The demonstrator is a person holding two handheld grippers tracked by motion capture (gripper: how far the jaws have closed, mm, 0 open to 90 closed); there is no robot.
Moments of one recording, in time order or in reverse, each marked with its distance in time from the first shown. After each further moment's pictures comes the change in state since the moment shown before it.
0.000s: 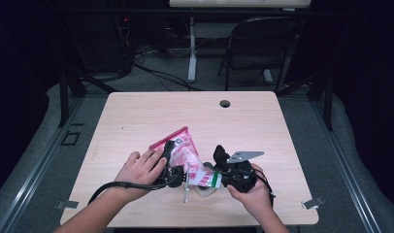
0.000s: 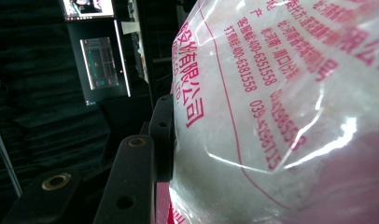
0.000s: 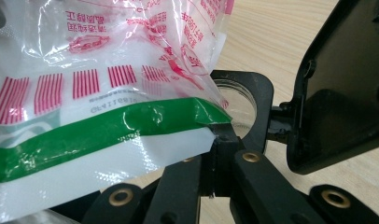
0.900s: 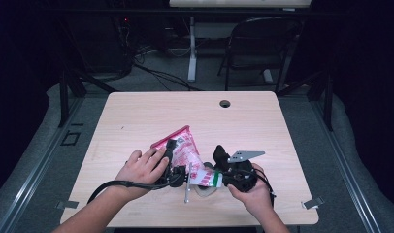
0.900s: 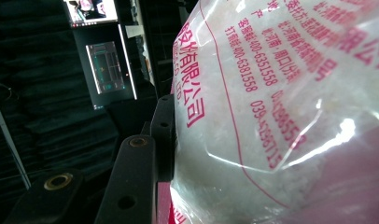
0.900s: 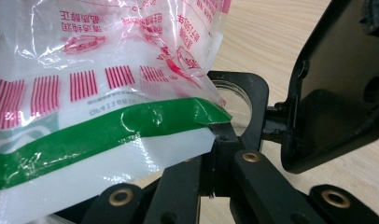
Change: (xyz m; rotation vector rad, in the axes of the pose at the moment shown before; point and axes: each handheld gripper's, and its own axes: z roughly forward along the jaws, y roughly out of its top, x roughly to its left) left arm 0.004 0.004 -0.002 0.002 0.021 0.041; right arm -0.002 0.000 -0.001 -0.006 -0.002 0.005
